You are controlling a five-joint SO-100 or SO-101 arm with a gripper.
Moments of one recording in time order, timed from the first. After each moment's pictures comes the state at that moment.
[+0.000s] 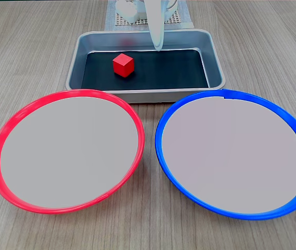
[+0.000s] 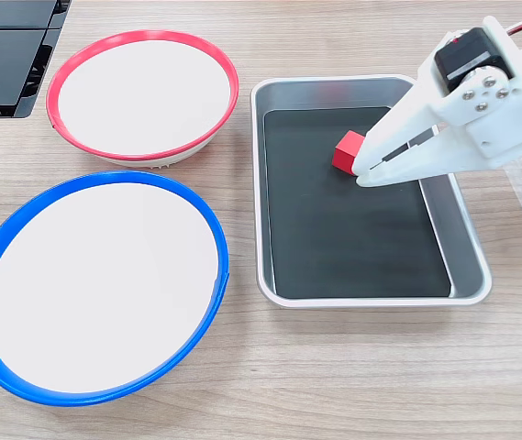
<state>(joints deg) -1.0 189.2 173.1 57.7 12.0</state>
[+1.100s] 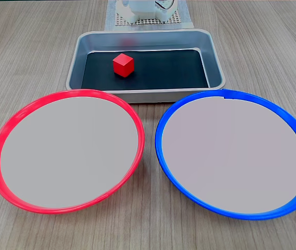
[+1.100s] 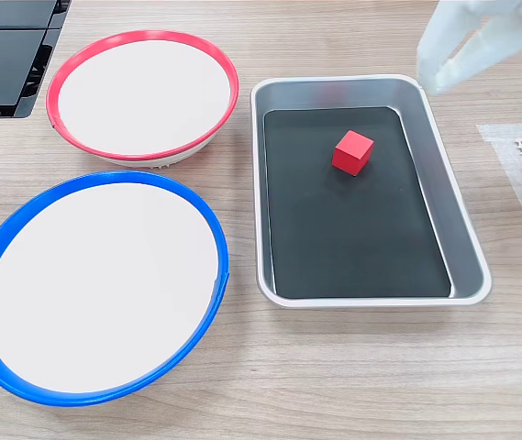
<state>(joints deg) 14.7 145.1 129.5 86.9 -21.4</state>
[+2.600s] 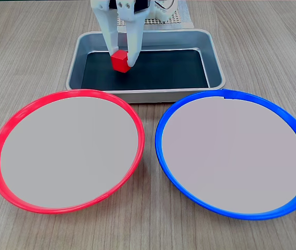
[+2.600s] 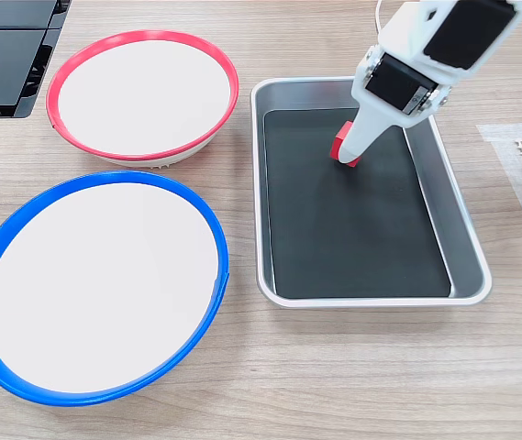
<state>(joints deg) 12.5 119.2 137.4 57.0 -67.1</state>
